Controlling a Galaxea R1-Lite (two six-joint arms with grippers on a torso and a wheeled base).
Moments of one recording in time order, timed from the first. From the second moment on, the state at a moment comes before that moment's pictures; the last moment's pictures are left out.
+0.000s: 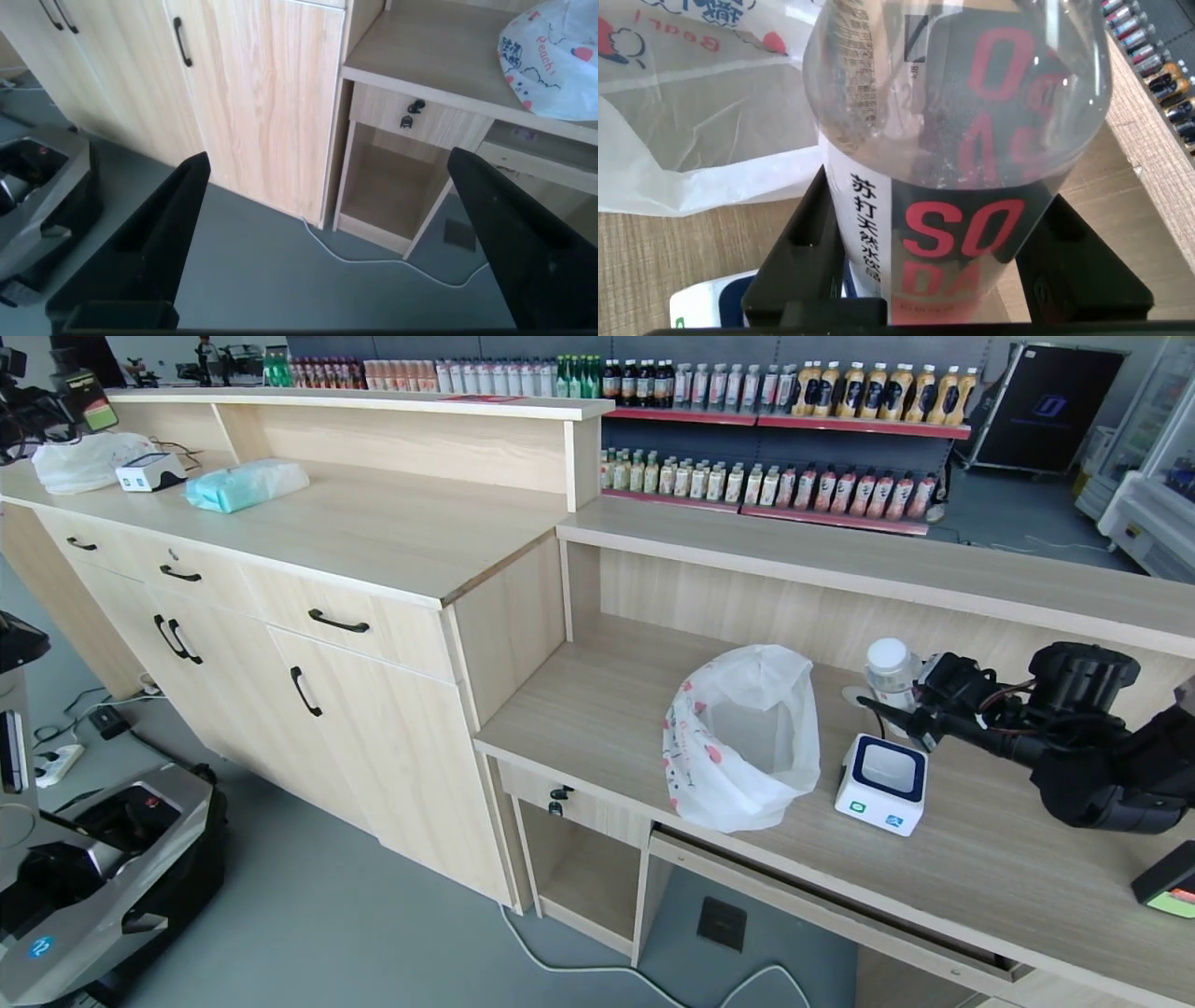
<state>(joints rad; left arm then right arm) 0.00 0.00 0.00 0.00 -0.02 0.00 -0.18 2.19 -1.00 -1.11 0.65 -0.92</state>
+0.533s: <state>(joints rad) 0.00 0.00 0.00 0.00 -0.02 0.00 -0.18 2.25 -1.08 -1.11 0.69 -0.87</state>
